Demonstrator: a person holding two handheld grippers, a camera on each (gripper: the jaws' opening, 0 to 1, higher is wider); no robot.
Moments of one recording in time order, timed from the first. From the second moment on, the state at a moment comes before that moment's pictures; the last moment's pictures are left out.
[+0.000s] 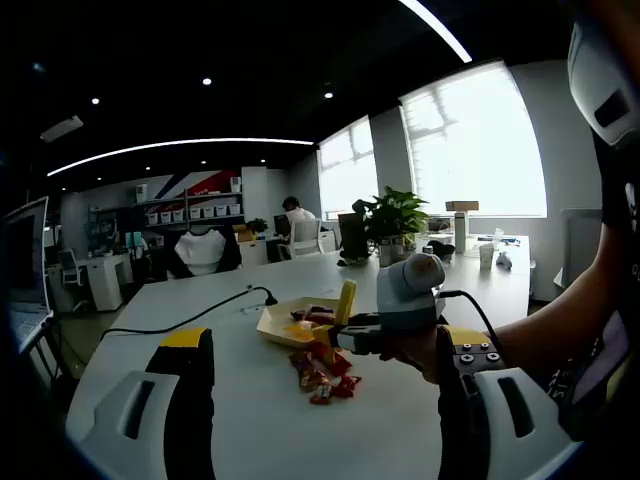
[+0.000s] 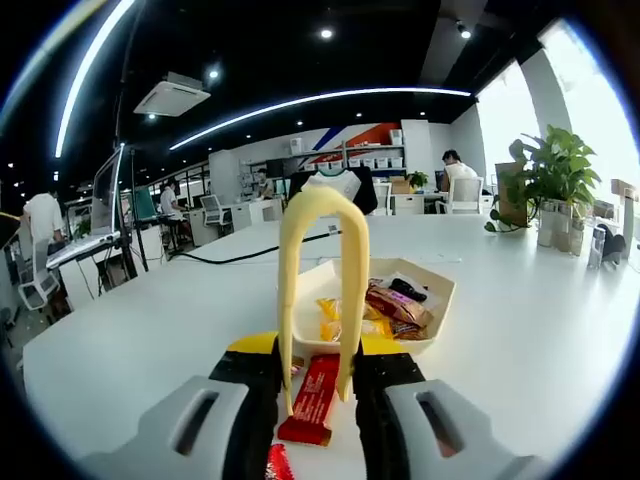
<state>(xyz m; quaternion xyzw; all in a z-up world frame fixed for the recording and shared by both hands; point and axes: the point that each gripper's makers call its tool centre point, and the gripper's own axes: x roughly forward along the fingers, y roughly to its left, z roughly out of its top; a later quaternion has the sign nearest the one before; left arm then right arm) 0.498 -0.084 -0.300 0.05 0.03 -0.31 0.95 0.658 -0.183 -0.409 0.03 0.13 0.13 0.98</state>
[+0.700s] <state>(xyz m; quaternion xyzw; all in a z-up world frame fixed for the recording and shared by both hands) 0.496 -0.079 -0.295 0.05 0.02 -0.30 0.95 0.655 -0.185 -0.422 0.03 0.16 0.19 0.97</state>
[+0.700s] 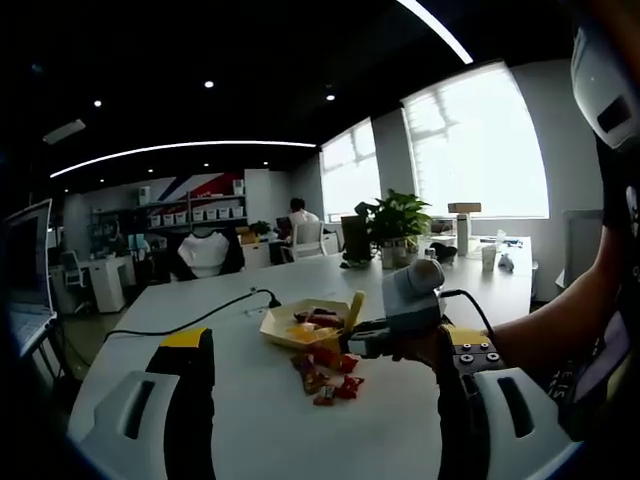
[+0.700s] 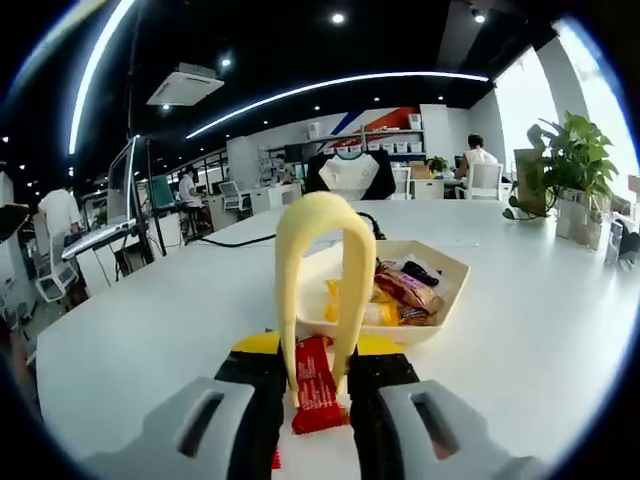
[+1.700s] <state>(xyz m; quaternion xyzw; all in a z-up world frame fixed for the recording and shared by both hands) 0.501 -0.087 -0.296 0.05 0.02 -0.31 0.95 0.657 -0.197 -0.364 0.06 0.13 0.24 0.96</state>
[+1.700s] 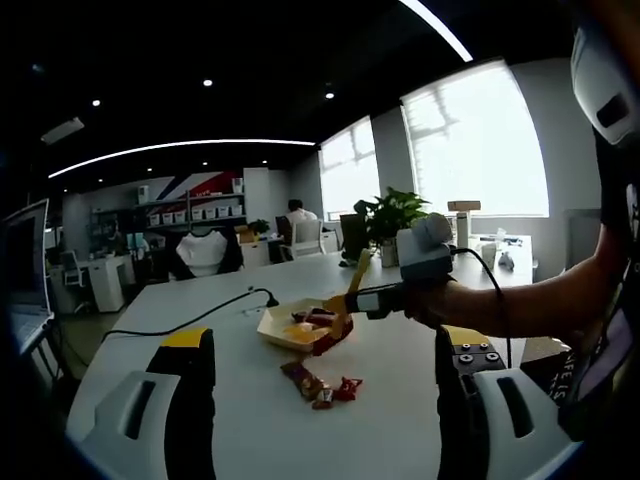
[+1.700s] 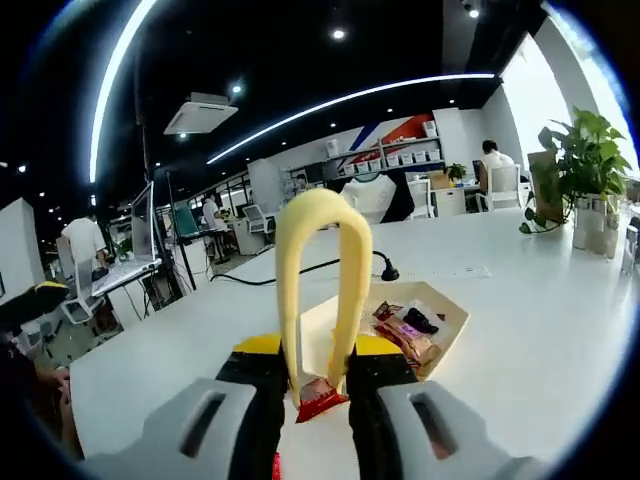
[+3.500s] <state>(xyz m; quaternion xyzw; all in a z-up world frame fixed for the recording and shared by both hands) 0.501 -0.093 -0.298 0.05 0.03 -0.31 0.95 0.642 -0.238 -0.419 -0.01 0.16 0.28 0.95</state>
